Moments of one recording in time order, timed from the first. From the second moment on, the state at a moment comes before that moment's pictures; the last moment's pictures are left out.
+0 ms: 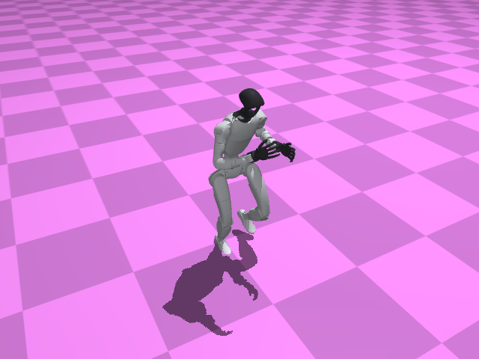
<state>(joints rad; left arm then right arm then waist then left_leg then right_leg) 0.12 0.46 -0.08 -0.51 -0.47 -0.18 0.34 -0.65 -0.43 0.38 -0.36 0.16 -0.15 -0.36 0.21 -0.05 0.47 -0.38 0.13 0.08 1.29 -0.32 -0.02 -0.18 0.02 -0.03 0.67 -0.37 0.07</state>
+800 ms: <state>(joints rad) 0.15 0.48 -0.13 -0.50 -0.38 -0.23 0.33 -0.35 -0.52 0.38 -0.42 0.03 -0.15 -0.23 0.01 0.15 0.40 -0.28 0.06 0.26 1.26 -0.35 0.02 -0.23 -0.11 -0.05 0.69 -0.40 0.00</state>
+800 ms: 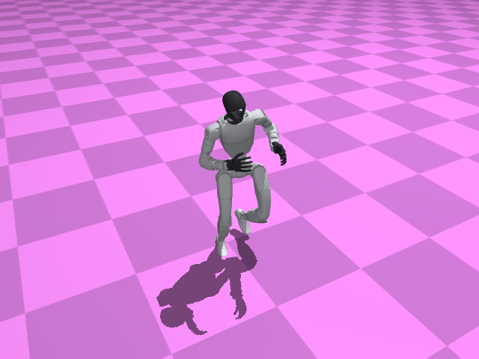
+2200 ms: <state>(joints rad) -0.19 0.49 -0.34 -0.42 -0.32 -0.21 0.25 -0.09 -0.68 0.29 -0.60 0.28 -0.18 -0.07 -0.15 0.37 0.34 0.12 -0.06 0.13 0.42 -0.25 -0.14 -0.44 -0.35 -0.25 0.48 -0.16 0.23</state>
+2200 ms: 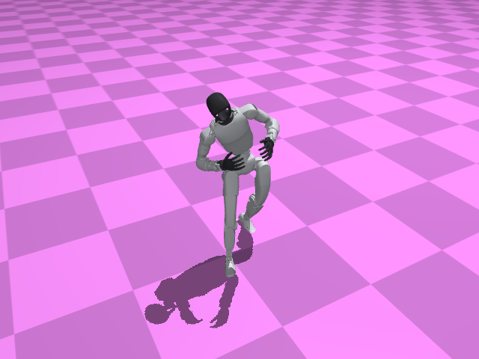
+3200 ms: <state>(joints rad) -0.37 0.37 -0.29 -0.23 -0.56 -0.18 0.32 0.16 -0.65 0.21 -0.58 0.22 -0.14 -0.05 -0.06 0.09 0.31 0.08 -0.04 0.03 0.36 -0.24 -0.05 -0.26 -0.25 -0.22 0.50 -0.12 0.13</state>
